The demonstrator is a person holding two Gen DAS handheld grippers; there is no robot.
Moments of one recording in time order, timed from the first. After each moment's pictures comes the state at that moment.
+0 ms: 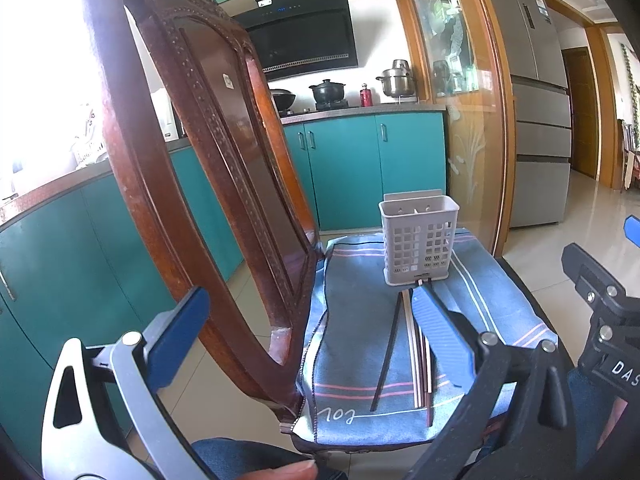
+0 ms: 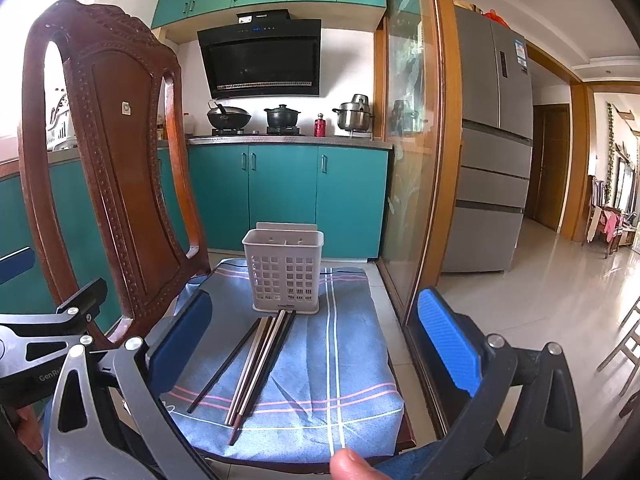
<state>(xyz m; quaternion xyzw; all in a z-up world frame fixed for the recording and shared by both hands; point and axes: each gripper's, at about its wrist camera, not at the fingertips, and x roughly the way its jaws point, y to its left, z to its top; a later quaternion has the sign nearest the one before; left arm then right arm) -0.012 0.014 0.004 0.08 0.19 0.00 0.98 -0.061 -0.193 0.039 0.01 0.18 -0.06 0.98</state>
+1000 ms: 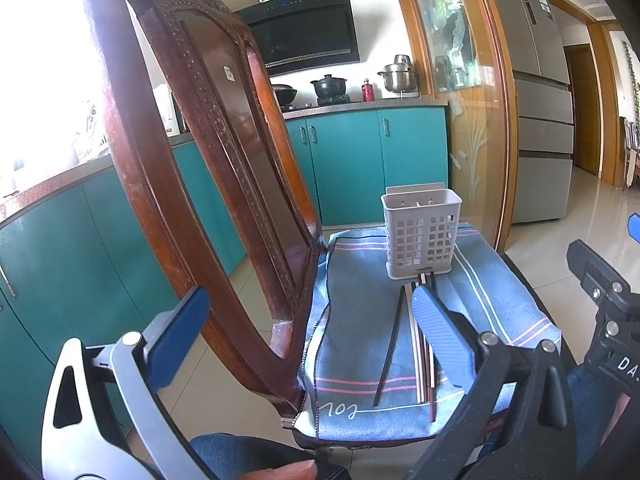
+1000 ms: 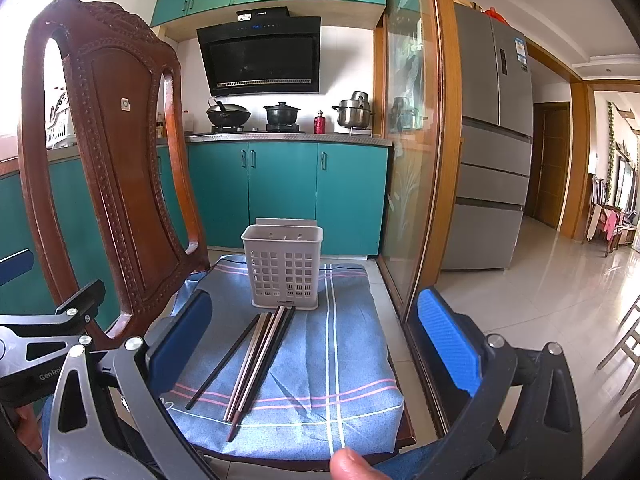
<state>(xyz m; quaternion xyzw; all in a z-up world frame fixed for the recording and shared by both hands) -0.014 0.015 -0.001 0.08 0.20 0.01 0.98 -0.063 -0.193 0.036 0.01 0.18 -0.06 0.98</state>
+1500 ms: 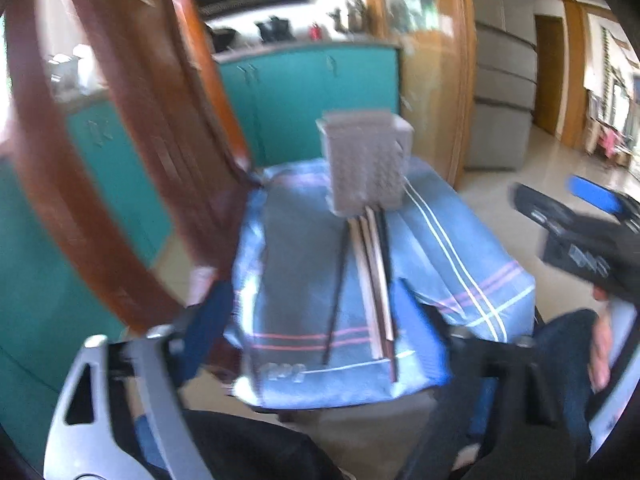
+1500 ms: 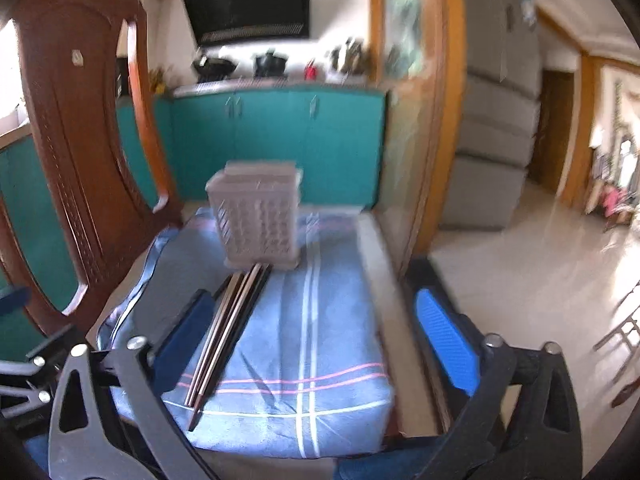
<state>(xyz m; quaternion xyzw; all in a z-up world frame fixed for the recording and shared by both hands) 0.025 -0.015 -0.051 0.08 0.32 -0.11 0.94 0.013 -0.237 -0.008 0.02 0.30 -0.05 0.95</state>
